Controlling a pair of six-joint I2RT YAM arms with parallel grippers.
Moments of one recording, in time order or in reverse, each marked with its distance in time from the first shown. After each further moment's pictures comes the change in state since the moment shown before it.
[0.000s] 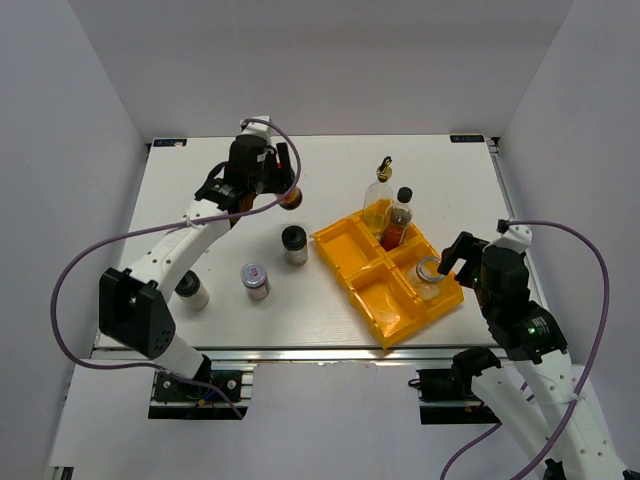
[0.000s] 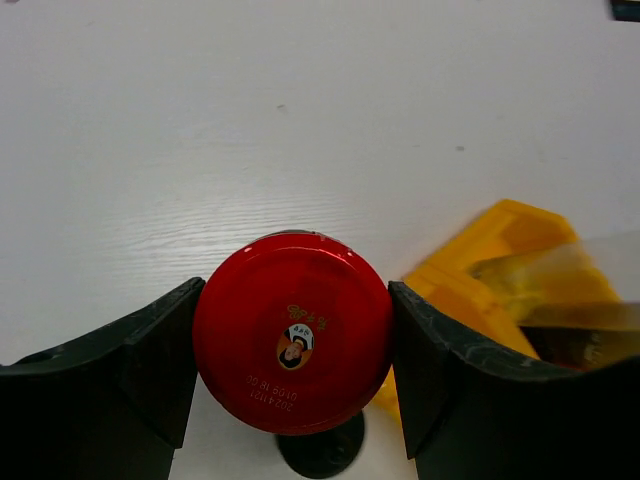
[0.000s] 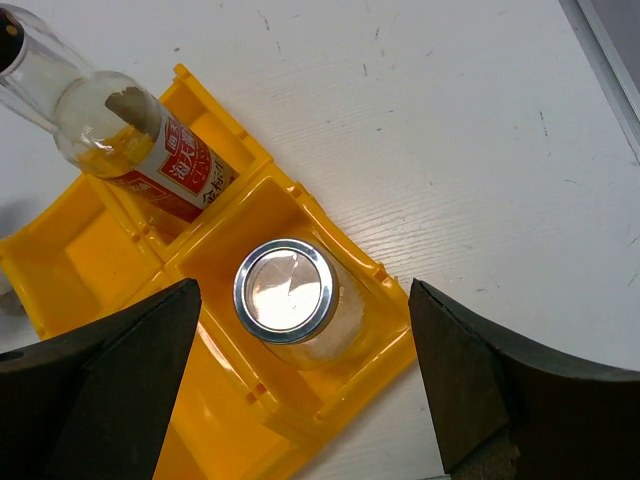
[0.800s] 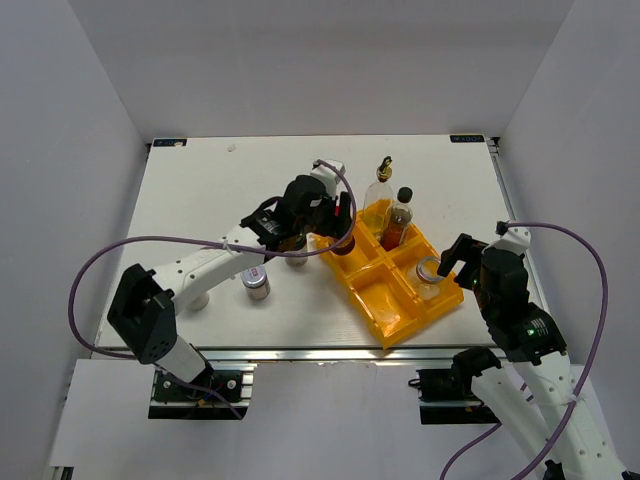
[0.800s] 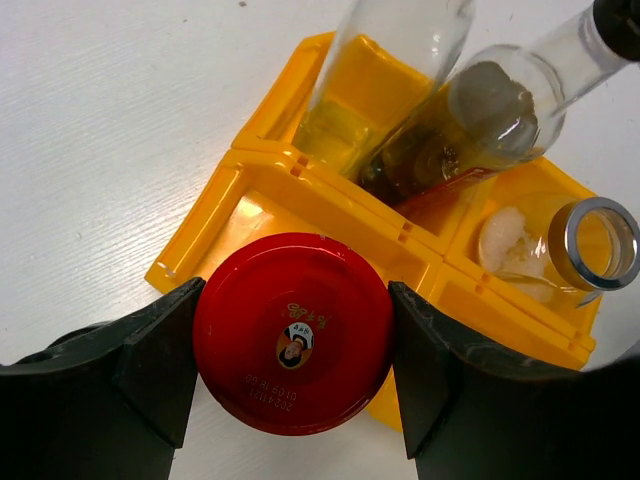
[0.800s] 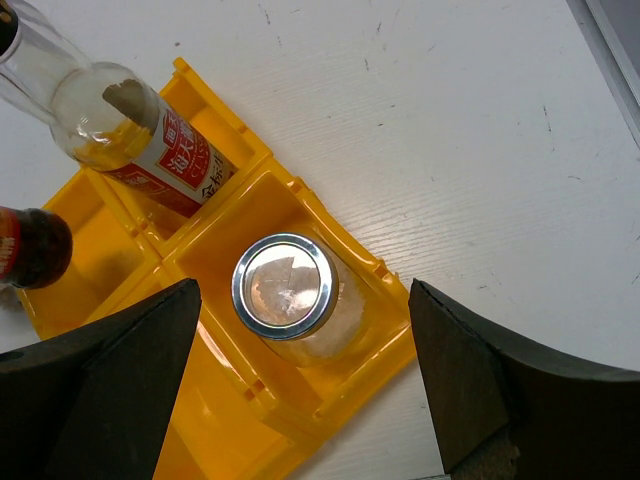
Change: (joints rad) left arm -0.360 -0.027 -0.127 0.116 0.070 0.050; right arm 0.000 -0.020 -0.018 0.001 -0.007 0.000
